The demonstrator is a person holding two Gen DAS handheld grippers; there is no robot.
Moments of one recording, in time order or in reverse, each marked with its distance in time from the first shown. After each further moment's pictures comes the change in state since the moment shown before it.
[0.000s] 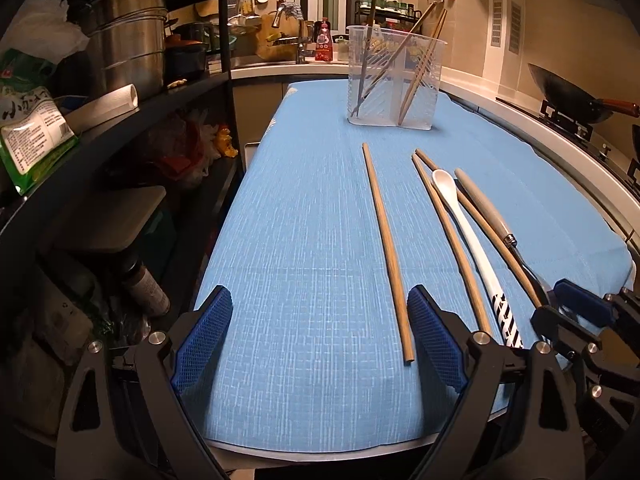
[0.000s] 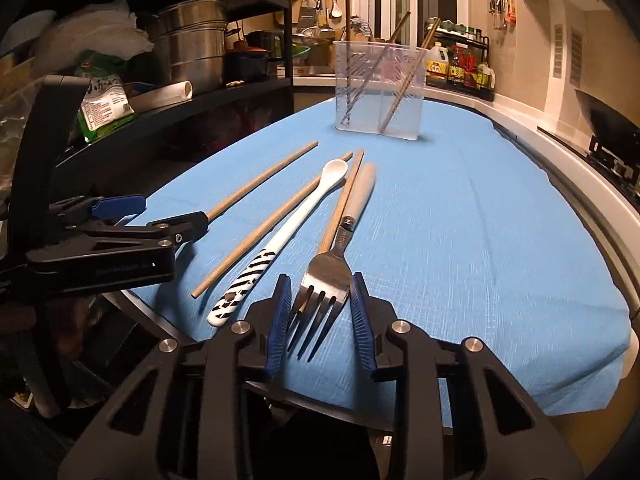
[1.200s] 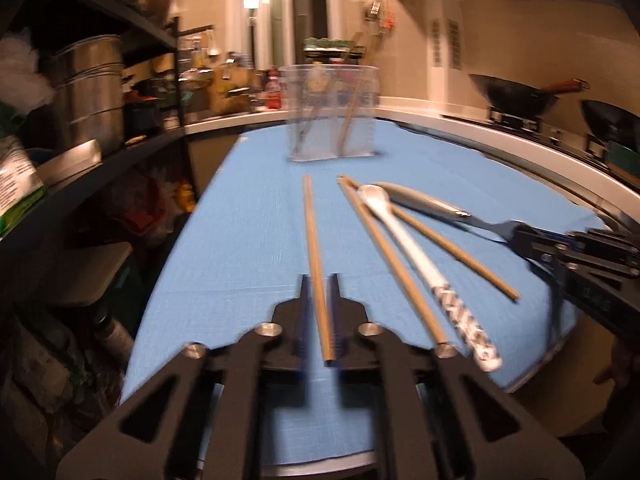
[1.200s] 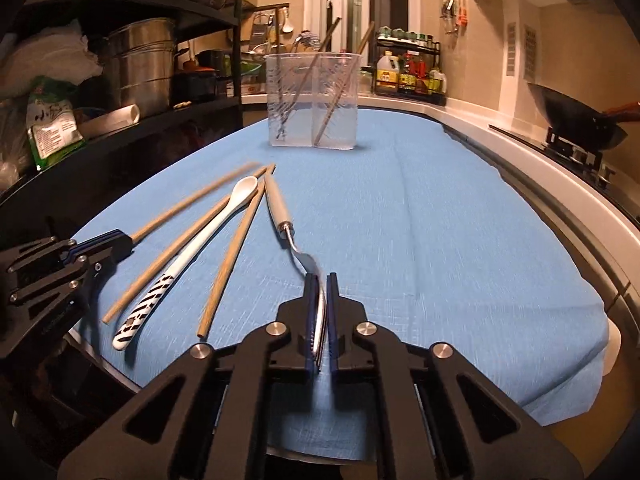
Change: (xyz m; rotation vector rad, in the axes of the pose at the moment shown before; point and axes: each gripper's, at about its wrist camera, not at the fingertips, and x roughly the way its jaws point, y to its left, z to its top) left arm -0.008 -0.032 -0.022 0.165 -0.179 -0.117; right arm 0.008 -0.040 -0.001 0.074 -0.062 -0.133
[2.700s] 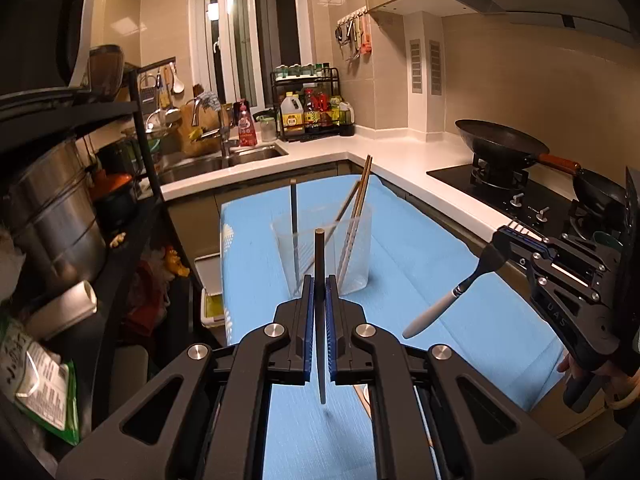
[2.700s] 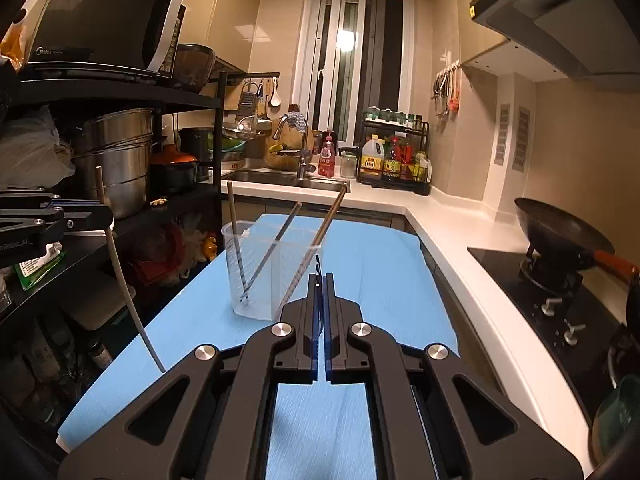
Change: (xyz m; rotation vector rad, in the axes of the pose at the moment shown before) left arm -0.018 0.031 0.246 0.087 0.011 -0.089; right arm -0.030 -0.036 0.208 -0.051 -0.219 -0.078
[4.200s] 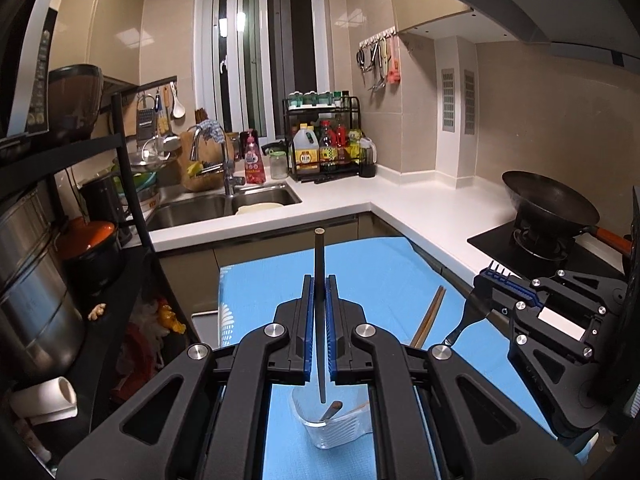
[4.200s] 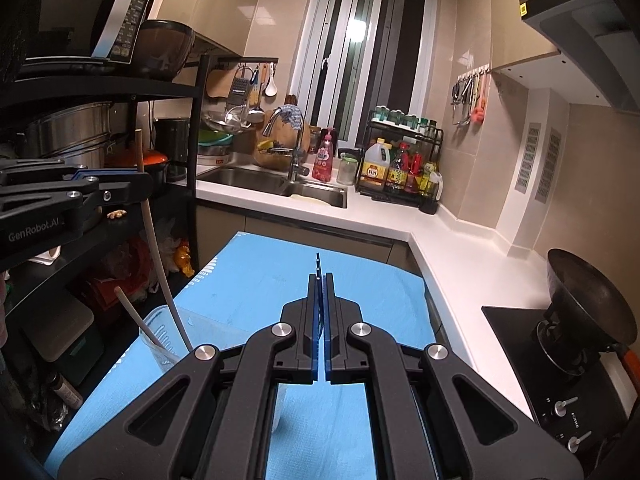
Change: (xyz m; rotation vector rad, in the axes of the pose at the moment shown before) left arm 0.144 0.039 0.130 -0.051 -0.084 0.027; right arm 0.168 -0.017 0.099 -0.070 0.052 -0.018
